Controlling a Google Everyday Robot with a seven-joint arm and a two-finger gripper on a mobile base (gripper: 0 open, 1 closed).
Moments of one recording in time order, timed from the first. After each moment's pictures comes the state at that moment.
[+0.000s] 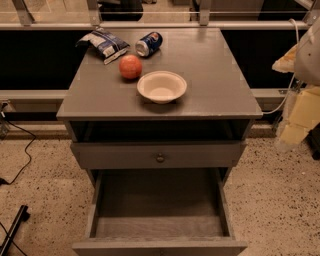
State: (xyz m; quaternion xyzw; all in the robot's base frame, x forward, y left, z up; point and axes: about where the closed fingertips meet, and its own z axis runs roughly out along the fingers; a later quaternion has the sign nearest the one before) arm 0.438 -0.217 0.976 -0.60 0.78 -0.03 0.16
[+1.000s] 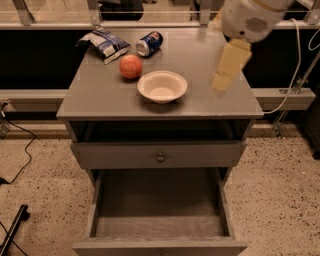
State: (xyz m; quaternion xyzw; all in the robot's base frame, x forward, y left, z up) arm 0.546 -0.123 1.002 -0.66 0.71 -0.02 0.23
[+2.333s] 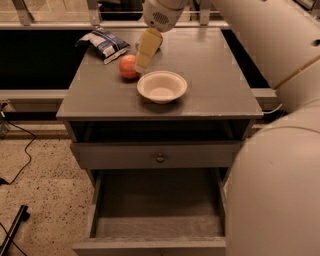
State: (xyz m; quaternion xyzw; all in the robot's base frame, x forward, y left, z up) arm 0.693 0.026 0.973 -0.63 0.72 0.02 0.28
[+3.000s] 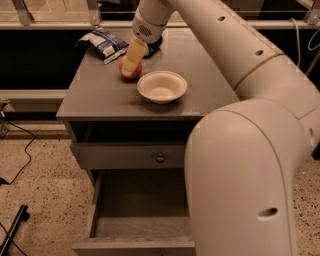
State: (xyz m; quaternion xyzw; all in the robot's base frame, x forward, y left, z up) arm 0.753 0.062 0.923 -0.59 0.76 0.04 0.28
